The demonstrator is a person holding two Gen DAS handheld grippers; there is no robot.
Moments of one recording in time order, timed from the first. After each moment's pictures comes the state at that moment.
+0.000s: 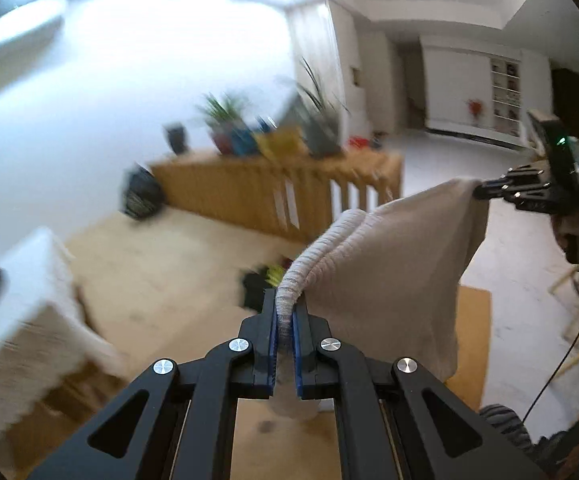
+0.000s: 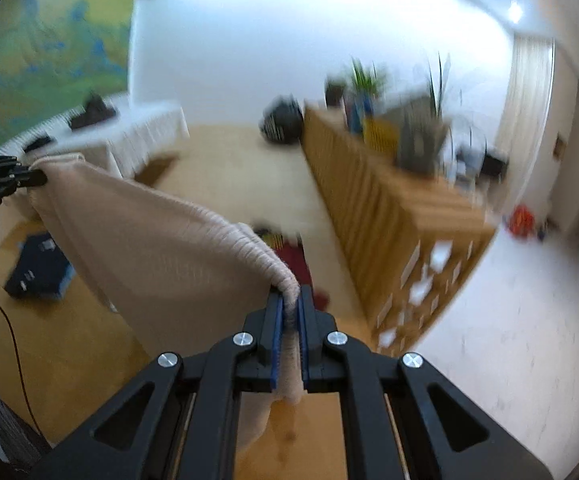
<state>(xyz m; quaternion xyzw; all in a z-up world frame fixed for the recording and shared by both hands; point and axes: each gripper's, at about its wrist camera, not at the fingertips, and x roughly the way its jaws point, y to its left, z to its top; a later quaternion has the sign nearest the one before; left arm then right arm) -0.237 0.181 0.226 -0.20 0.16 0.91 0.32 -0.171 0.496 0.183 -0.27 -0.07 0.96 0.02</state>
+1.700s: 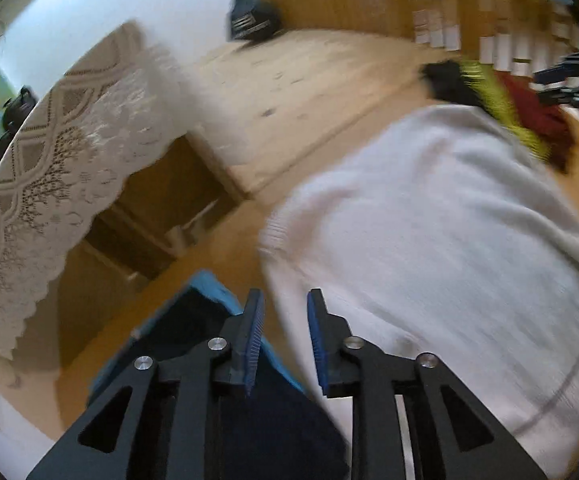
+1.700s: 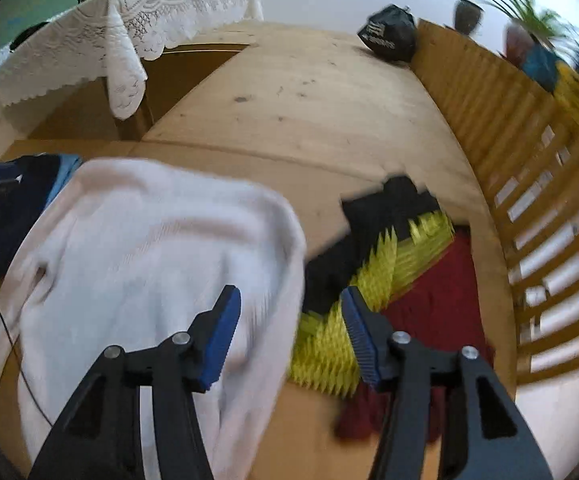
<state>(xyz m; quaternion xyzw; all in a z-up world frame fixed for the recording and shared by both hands) -0.418 0.043 -0.043 -0.44 0.24 0.85 0.14 -0.440 0.377 -0.048 -0.47 -0.09 0.87 -0.09</state>
